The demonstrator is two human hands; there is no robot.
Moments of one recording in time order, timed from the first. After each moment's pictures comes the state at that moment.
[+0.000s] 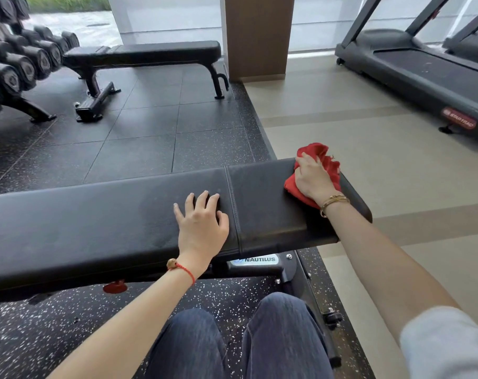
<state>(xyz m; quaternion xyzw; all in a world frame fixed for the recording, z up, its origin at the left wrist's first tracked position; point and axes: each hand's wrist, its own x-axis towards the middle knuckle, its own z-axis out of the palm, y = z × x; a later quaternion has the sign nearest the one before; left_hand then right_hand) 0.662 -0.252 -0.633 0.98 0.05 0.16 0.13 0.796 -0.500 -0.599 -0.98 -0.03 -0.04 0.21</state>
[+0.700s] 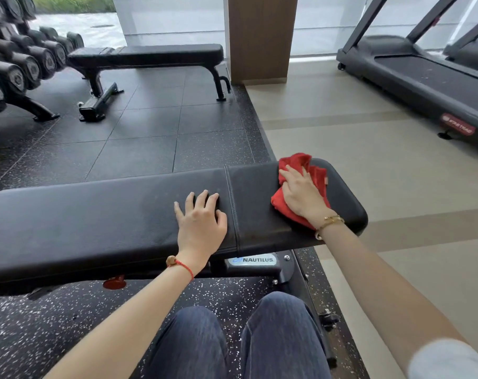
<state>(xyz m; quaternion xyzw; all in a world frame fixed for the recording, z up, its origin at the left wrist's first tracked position) 0.662 -0.253 -0.634 0.98 0.05 0.16 0.14 0.745 -0.476 -0.594 -0.97 -0.09 -0.05 0.21</state>
